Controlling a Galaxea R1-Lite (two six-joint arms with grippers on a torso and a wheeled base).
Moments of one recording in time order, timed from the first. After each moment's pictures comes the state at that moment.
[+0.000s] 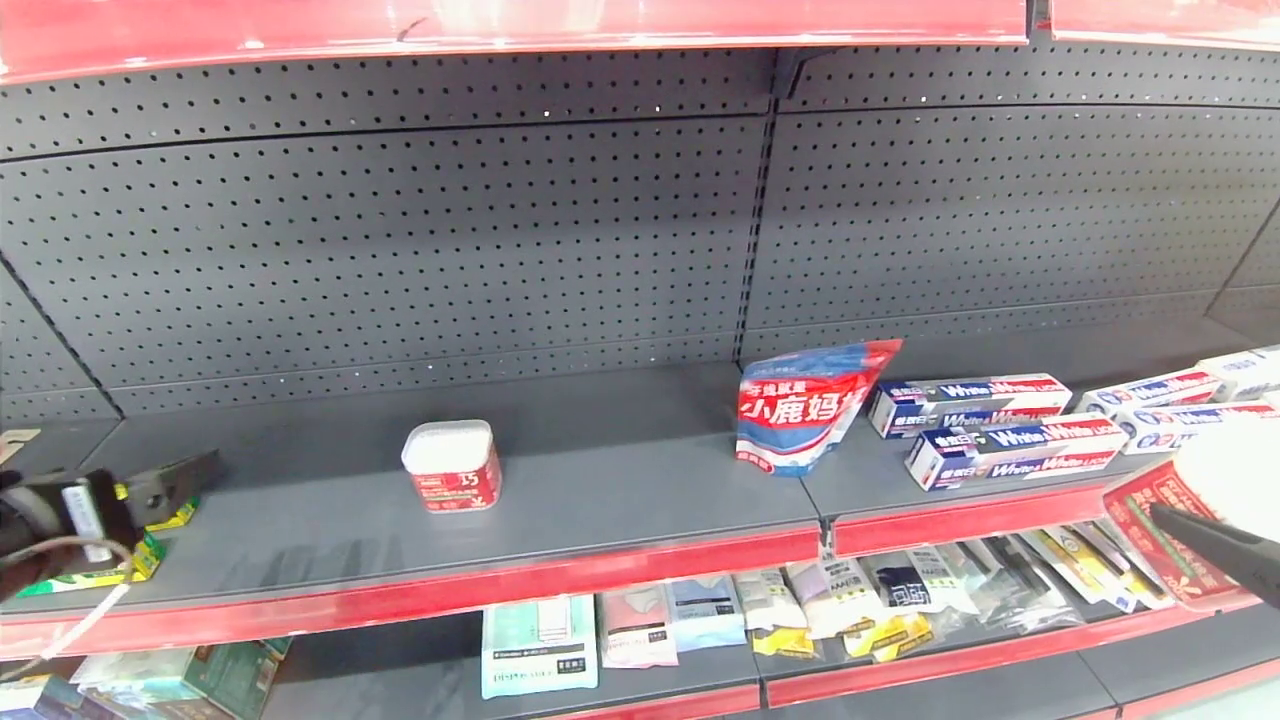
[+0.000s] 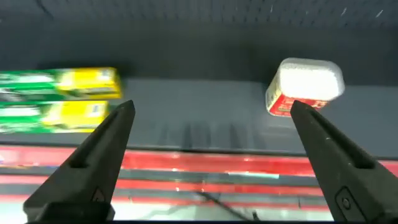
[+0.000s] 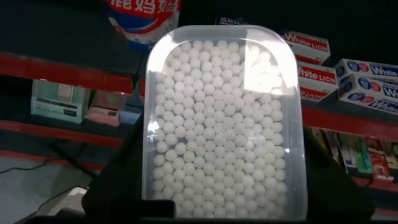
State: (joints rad) left arm -0.01 1.10 -0.50 -0.23 0.15 -0.10; right arm 0.01 0.91 -0.48 -0.09 0.14 -0.25
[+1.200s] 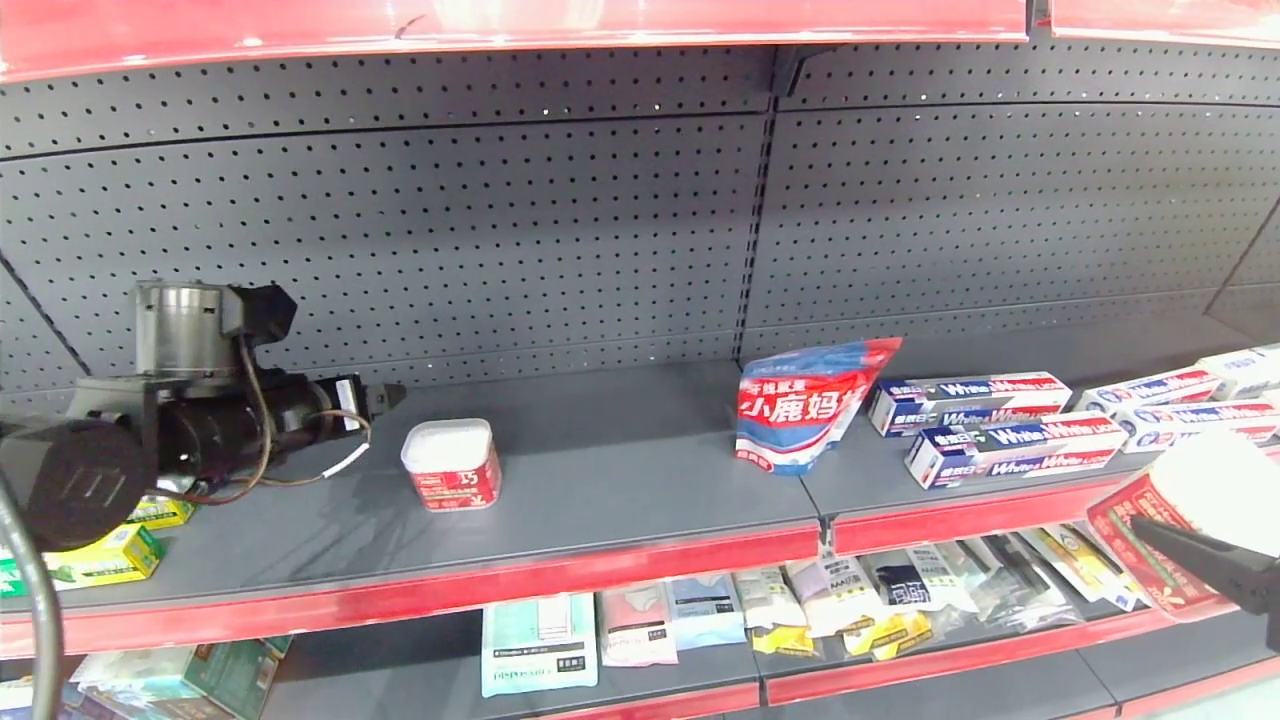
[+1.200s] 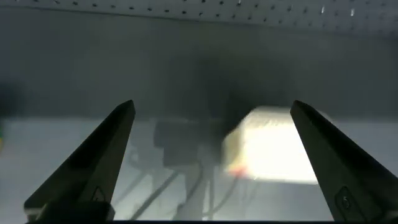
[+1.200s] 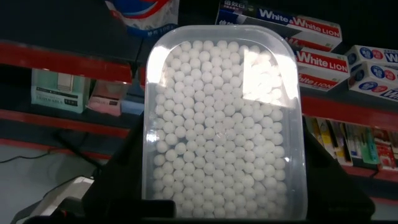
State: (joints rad) left arm -0.12 1.72 -0.80 -0.42 0.13 -0.24; right arm 0.01 0.95 -0.47 -0.09 0.14 -0.25
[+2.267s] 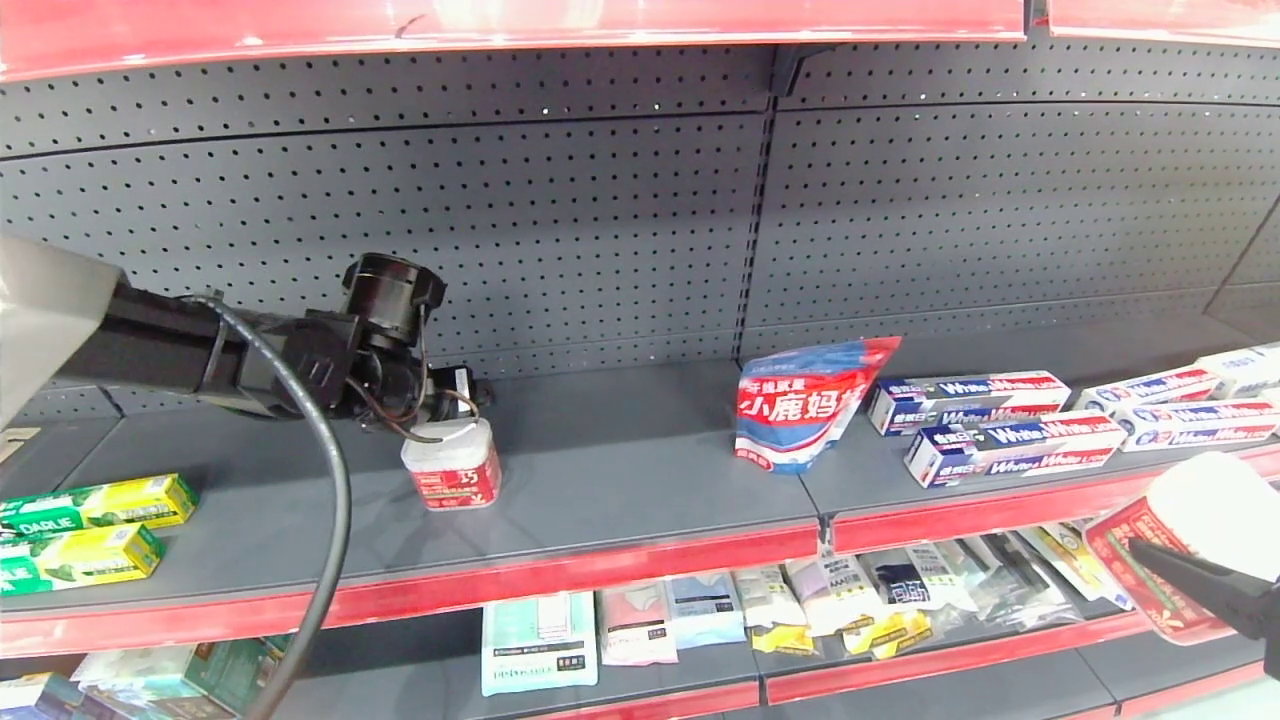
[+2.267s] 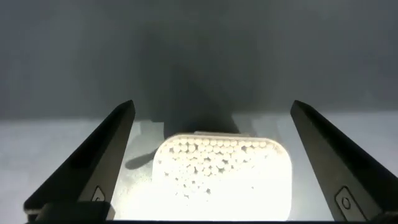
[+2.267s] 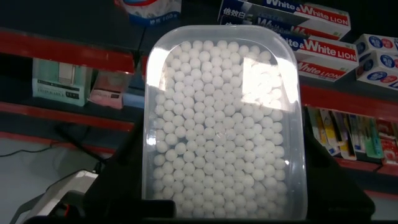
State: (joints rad) left arm -0.27 2.01 -1.28 0.03 0.20 -0.34; right arm 0.01 0.93 -0.43 -0.09 0.14 -0.25
